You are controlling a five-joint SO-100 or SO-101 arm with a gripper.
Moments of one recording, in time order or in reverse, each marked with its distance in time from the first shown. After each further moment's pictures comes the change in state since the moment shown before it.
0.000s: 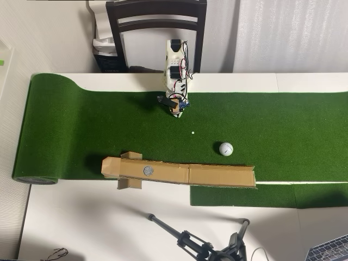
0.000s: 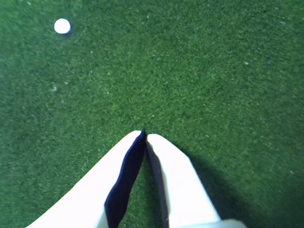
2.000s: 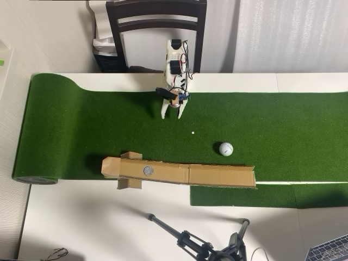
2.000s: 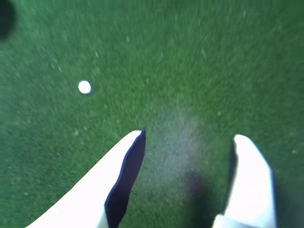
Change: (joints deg) arm 0.7 0.0 -11.7 -2.4 0.0
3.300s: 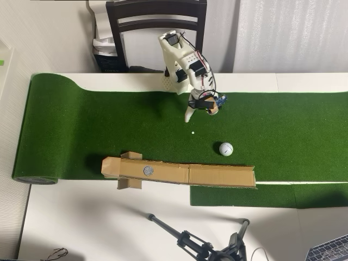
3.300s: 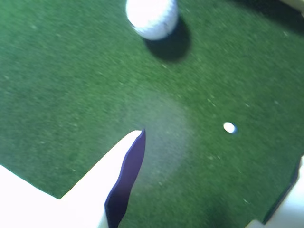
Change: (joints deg) arm -33.4 -63.9 -51.4 0.0 14.6
